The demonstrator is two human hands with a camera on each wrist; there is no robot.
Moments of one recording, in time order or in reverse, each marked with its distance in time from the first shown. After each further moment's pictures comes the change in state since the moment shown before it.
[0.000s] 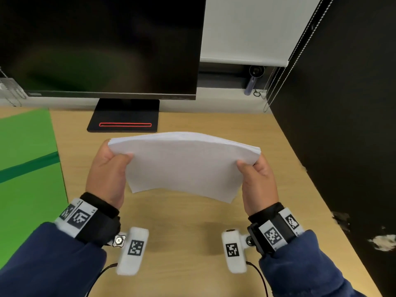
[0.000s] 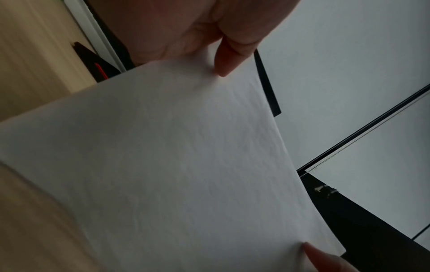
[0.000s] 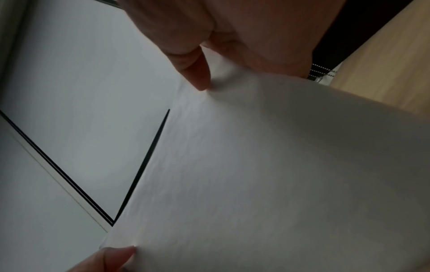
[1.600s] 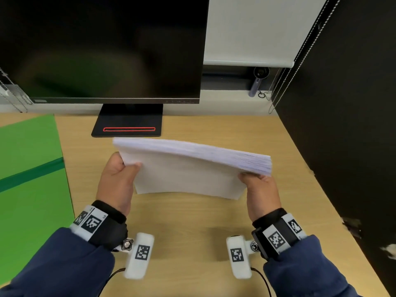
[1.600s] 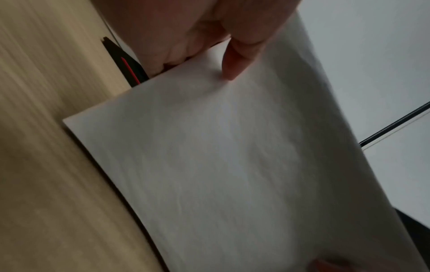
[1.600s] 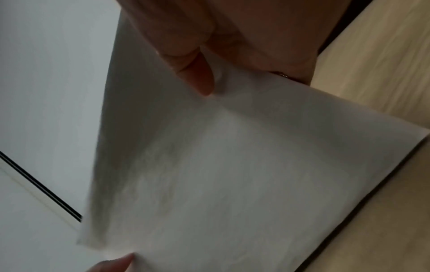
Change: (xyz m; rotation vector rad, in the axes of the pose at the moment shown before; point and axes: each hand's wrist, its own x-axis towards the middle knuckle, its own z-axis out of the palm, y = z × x) left_hand 0.011 -0.026 0.000 -0.009 0.025 -0.043; right_hand 0.014 0.028 -0.006 -0.019 0.048 0.103
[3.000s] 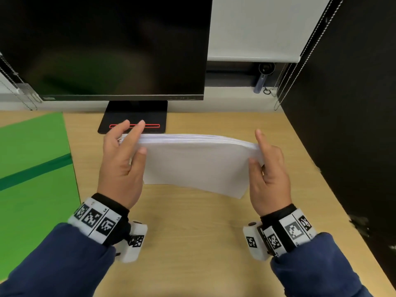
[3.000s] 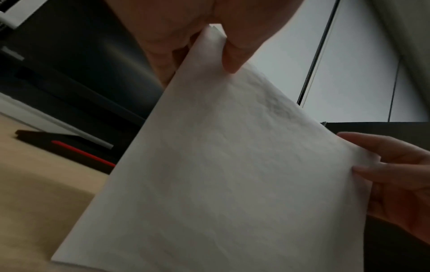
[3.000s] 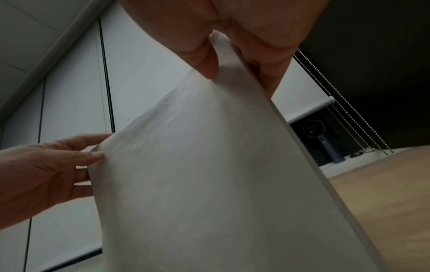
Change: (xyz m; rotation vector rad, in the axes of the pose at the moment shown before) left_hand -0.004 0.018 -0.006 0.737 -0.010 0.633; right_hand -0.004 -0.011 -0.011 -0.644 0.016 -0.659
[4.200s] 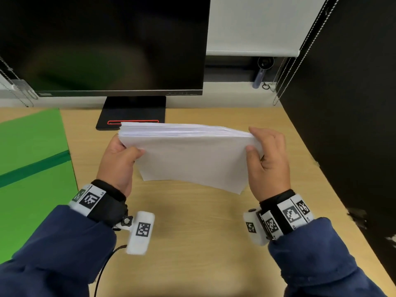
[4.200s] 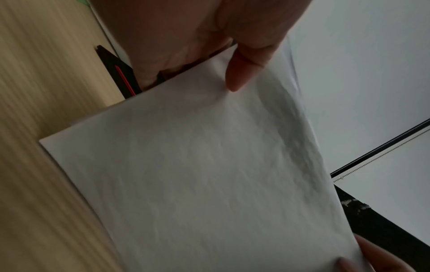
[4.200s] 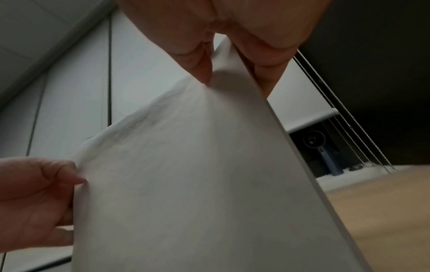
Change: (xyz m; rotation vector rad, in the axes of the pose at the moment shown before) left_hand 0.014 -0.014 0.009 -0.774 -0.043 -0.634; right_hand 0.015 -0.009 0.002 -0.055 0.054 -0.007
